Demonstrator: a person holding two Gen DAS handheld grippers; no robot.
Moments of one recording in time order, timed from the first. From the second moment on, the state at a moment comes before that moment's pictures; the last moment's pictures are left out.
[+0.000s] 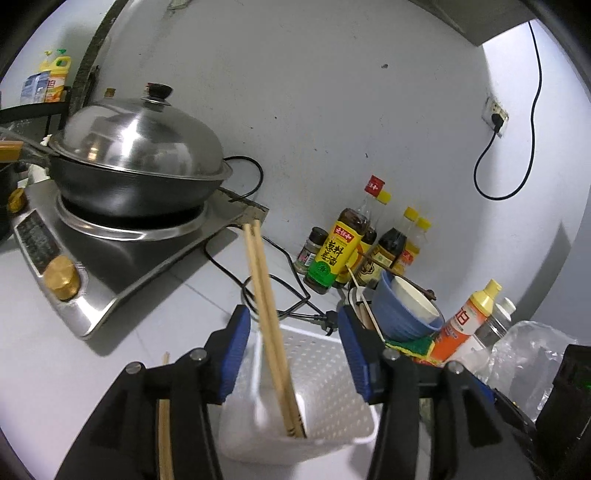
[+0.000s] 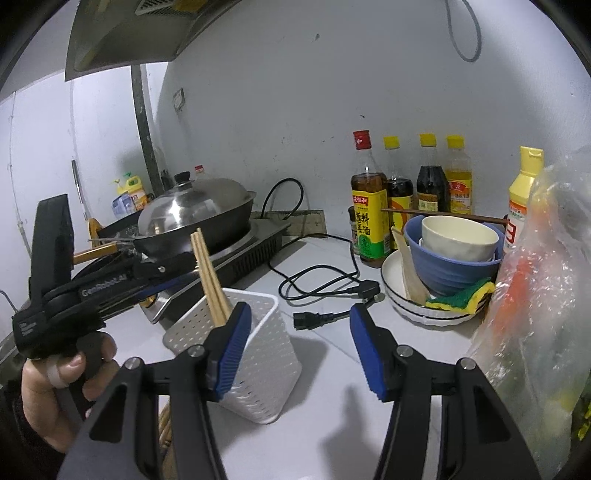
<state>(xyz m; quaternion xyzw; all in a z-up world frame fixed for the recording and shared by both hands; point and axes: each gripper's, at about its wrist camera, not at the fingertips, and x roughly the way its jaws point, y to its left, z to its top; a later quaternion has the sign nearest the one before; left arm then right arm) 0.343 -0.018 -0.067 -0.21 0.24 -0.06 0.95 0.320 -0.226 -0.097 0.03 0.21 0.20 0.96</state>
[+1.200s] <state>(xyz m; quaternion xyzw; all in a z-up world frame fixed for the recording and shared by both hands) 0.239 0.086 -0.091 -0.21 0.23 -0.04 0.95 0.253 -0.125 -0.097 -0.05 0.25 0.21 0.95</state>
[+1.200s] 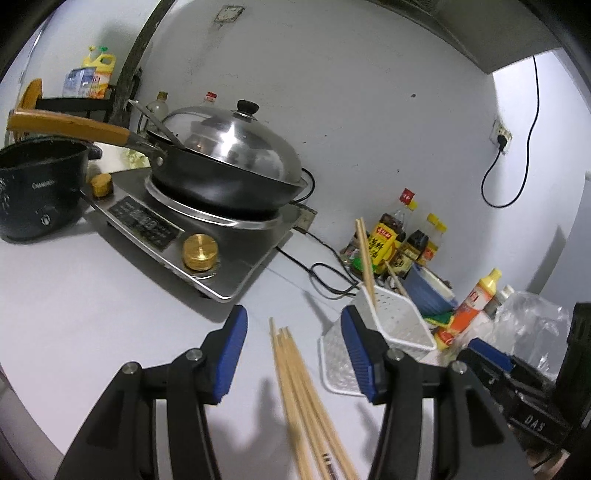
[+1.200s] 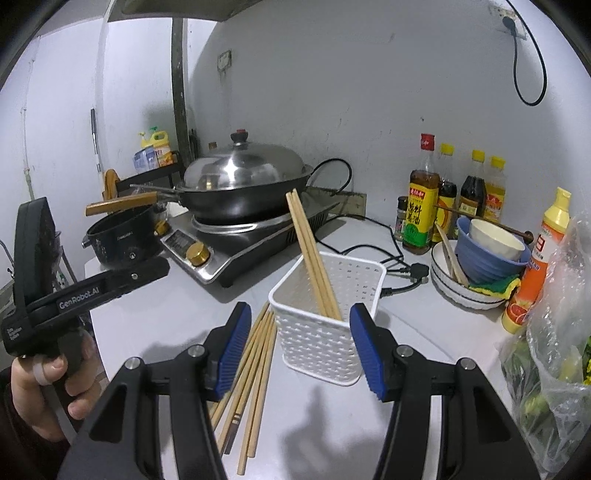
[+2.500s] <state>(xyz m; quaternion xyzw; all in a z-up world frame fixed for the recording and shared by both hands) 0.263 0.101 -0.167 -0.14 0.35 -0.03 0.93 0.322 -0.060 -0.231 -0.08 0.41 0.22 0.88</state>
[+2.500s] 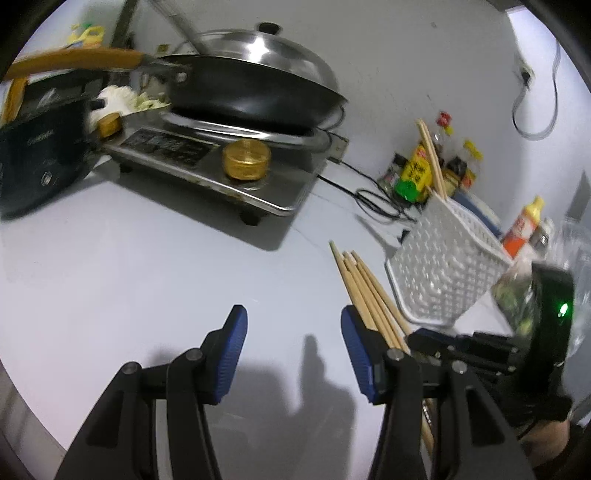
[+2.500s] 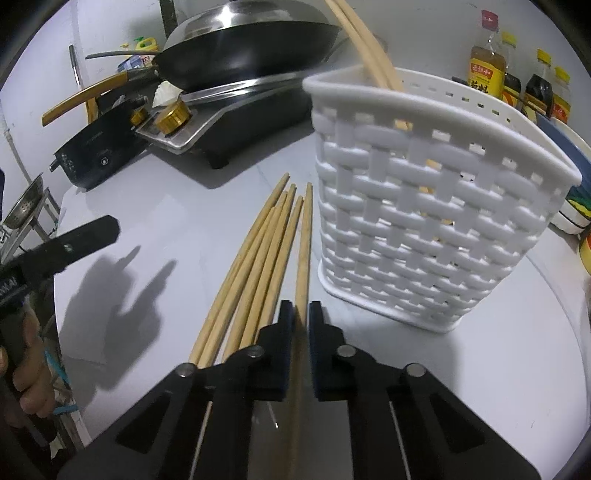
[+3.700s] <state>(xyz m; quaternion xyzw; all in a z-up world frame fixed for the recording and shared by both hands) 0.276 0.030 -0.187 0.01 0.42 -0.05 0.90 0.297 -0.112 -0.223 -0.08 0.39 0.27 0.88</state>
